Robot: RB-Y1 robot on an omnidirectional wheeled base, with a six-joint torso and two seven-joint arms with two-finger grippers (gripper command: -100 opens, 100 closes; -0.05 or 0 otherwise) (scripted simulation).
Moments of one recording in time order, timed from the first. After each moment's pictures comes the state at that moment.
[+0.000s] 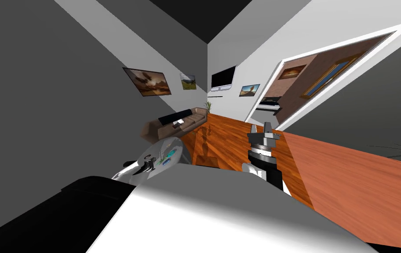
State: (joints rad) left arm 0.28 0.78 0.41 -0.92 0.96 0.75 -0.13; right arm 0.53 0.03 -0.03 -2.32 -0.06 -0.47 -0.15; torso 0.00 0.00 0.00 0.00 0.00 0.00
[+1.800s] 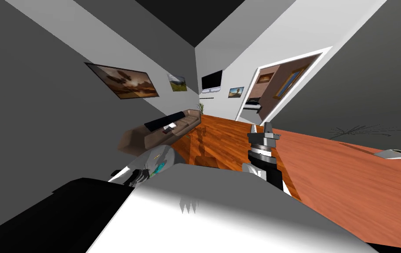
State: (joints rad) left arm 0.18 0.84 0.47 -0.53 1.08 0.97 -0.23; right arm 0.53 0.03 -0.03 -2.32 -0.06 -0.47 -0.15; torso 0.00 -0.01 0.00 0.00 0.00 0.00
